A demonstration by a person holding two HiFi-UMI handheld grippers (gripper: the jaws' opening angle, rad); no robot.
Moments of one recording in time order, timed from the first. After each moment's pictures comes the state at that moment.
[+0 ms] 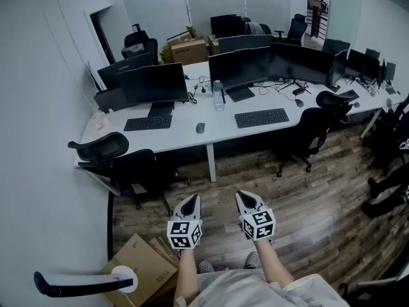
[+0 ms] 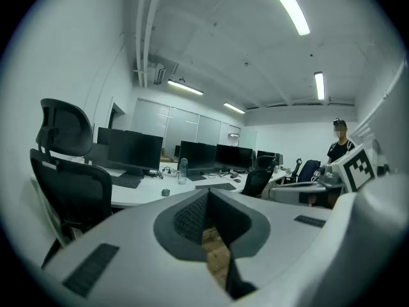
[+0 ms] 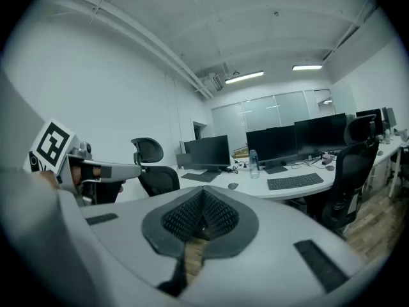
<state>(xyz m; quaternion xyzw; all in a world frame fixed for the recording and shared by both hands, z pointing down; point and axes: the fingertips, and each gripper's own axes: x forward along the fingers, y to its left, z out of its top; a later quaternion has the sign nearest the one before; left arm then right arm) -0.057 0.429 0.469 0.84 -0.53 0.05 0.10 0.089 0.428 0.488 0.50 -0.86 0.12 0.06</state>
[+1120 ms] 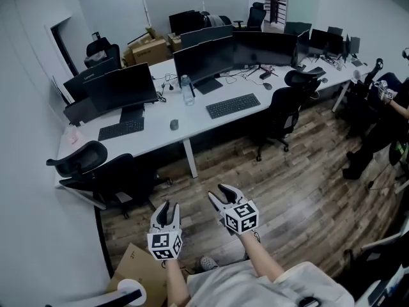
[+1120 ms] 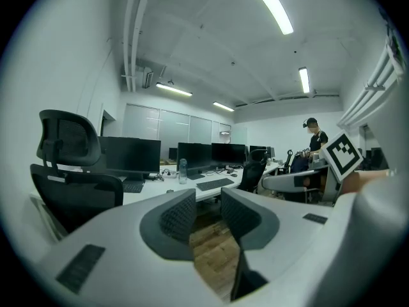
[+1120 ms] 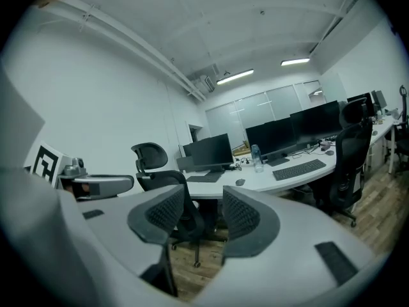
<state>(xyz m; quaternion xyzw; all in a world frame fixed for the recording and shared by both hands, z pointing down) -0.131 0.457 0.477 0.86 -0.50 0.08 0.06 0.024 0.444 0.495 0.51 -0.85 0.16 0.02</state>
